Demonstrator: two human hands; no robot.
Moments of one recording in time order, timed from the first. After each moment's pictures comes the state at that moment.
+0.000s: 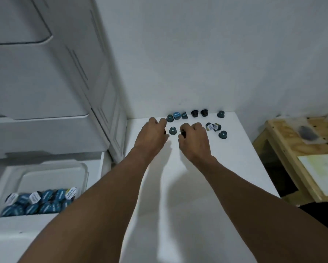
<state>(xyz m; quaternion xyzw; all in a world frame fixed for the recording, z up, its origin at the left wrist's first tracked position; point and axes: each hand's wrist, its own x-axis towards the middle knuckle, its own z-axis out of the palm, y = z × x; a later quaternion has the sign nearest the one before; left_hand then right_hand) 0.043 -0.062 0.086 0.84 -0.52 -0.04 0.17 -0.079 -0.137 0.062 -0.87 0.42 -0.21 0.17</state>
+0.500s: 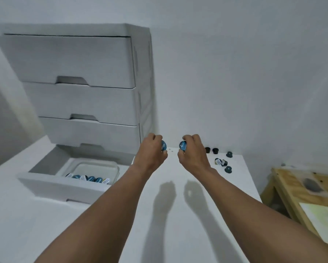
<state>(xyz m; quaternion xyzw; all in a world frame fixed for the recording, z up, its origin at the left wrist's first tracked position) -0.047 0.084 0.187 0.86 -0.43 0.12 0.26 -0.147 -0.031 0.176 -0.90 0.27 -0.27 0.22</state>
